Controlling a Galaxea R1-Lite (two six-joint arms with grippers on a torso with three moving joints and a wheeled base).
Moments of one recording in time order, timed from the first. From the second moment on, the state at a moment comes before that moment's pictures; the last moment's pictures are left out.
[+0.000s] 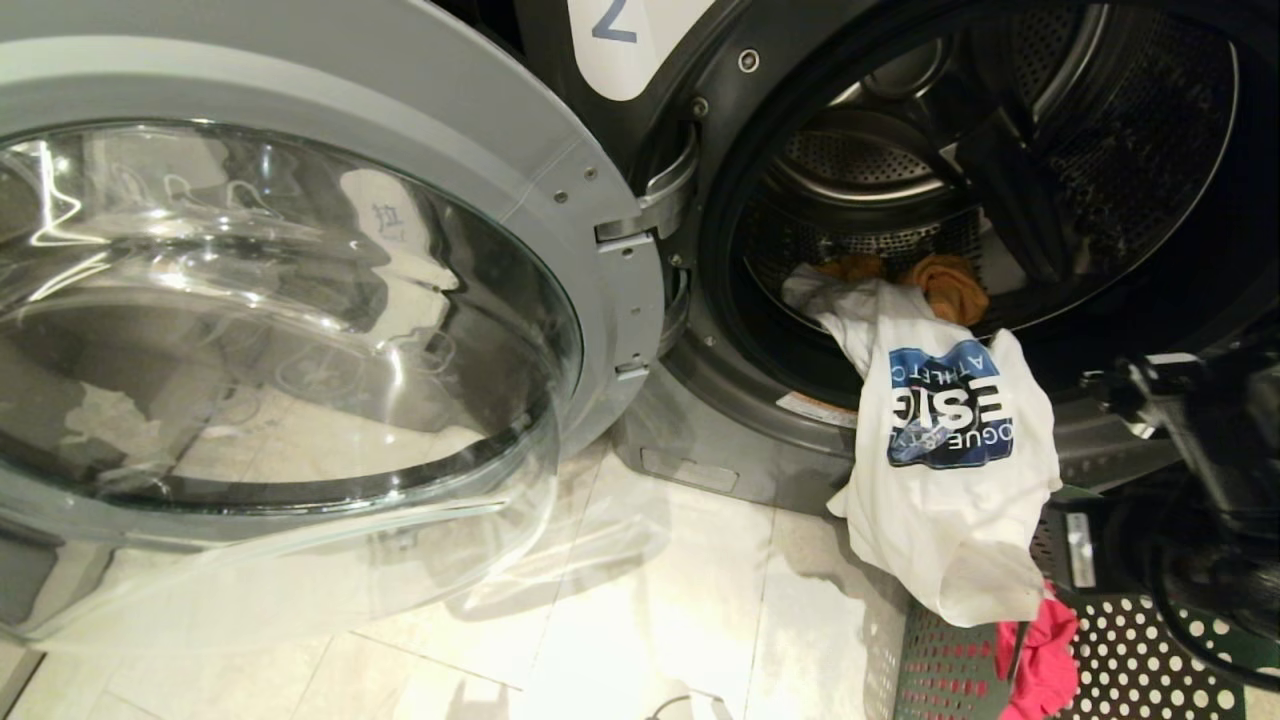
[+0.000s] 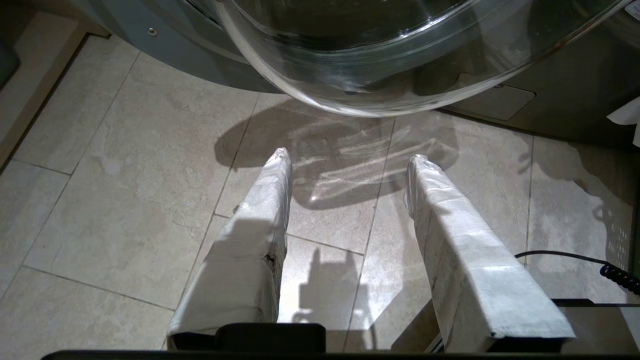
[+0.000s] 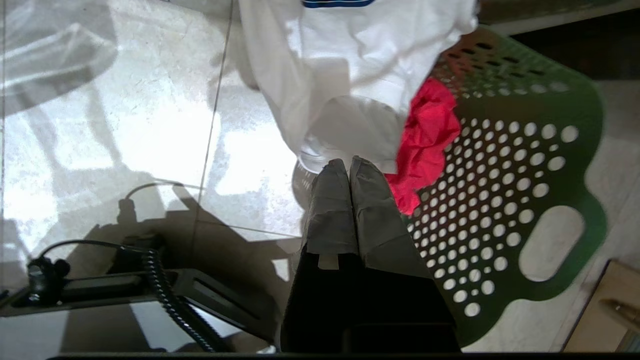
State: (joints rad) left arm 0.00 0.00 0.00 0.00 0.00 0.00; right arm 0.54 1.37 -0.86 0.24 -0.58 0.37
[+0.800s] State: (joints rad) left arm 0.00 0.00 0.00 0.00 0.00 0.00; right arm 0.39 1.80 -1.17 0.01 -0.67 0.19
